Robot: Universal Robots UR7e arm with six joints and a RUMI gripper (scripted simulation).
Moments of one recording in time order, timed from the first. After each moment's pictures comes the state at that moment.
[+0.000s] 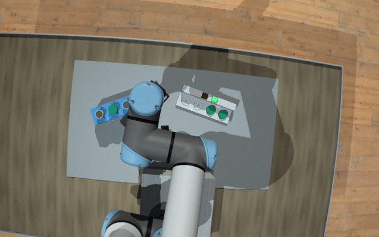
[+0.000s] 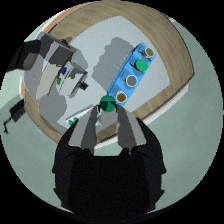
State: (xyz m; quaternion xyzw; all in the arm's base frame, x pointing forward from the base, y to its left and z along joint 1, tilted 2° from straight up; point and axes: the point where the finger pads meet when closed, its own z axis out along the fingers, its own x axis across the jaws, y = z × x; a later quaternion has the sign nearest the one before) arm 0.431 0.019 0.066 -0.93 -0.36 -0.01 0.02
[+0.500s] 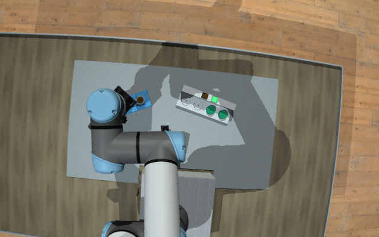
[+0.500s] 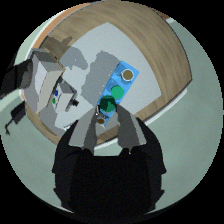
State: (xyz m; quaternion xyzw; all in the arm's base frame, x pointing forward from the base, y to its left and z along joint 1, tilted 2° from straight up) arm 0.427 0.117 0.070 -0.93 -0.36 -0.01 0.02
